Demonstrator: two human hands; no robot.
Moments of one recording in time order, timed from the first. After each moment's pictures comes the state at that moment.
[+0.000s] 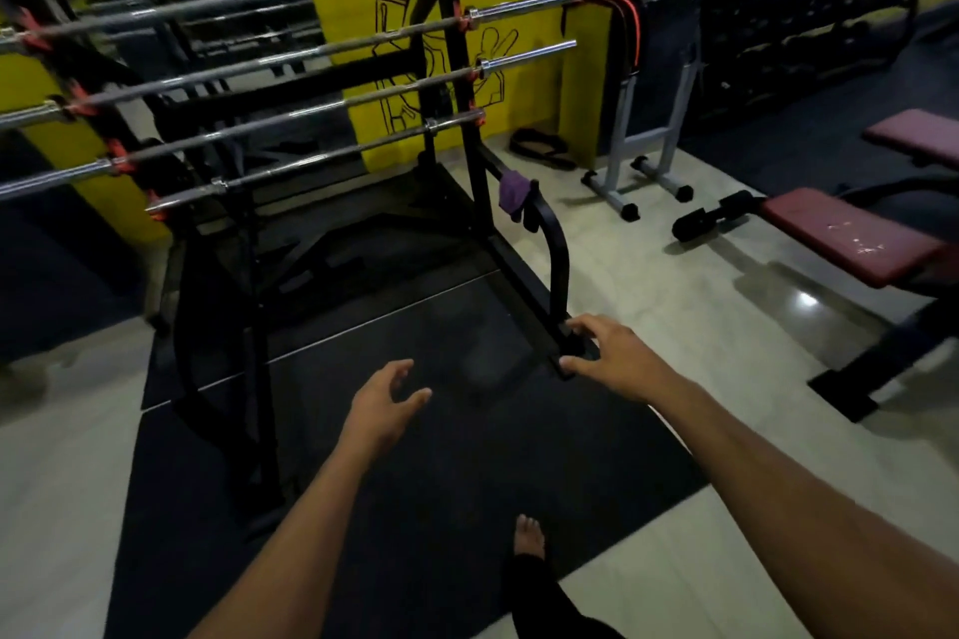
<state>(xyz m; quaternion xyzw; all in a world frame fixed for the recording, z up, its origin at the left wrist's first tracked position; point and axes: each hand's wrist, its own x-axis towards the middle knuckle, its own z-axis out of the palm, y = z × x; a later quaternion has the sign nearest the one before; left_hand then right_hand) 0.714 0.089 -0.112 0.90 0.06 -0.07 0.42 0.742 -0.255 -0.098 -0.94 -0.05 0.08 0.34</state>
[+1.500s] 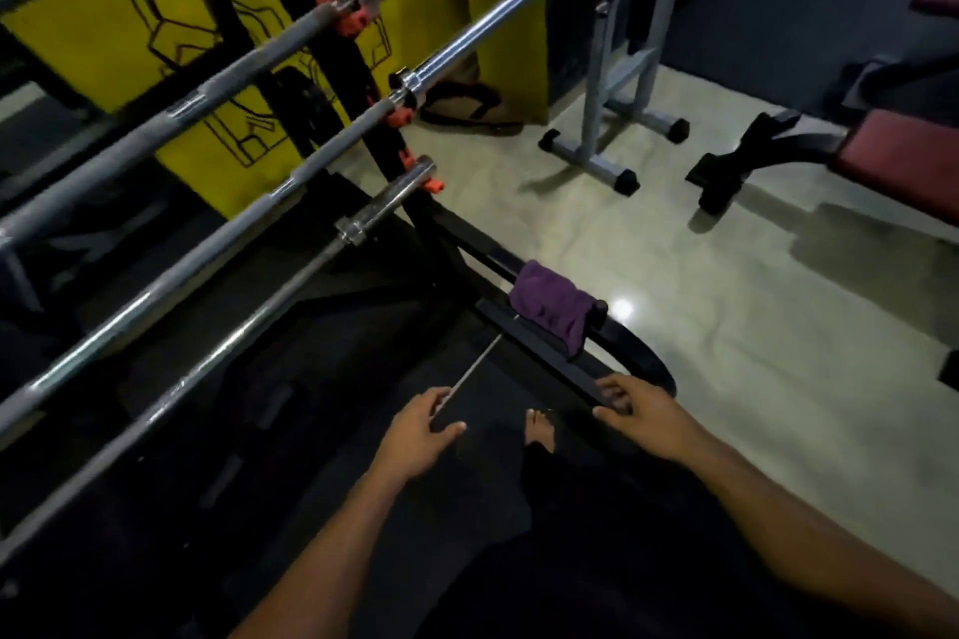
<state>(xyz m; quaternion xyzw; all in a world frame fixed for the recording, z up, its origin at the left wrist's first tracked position) 1.595 0.113 -0.209 0.90 -0.13 -0.32 0.26 1.455 -0.206 -0.242 -0.85 0.21 0.19 0.45</state>
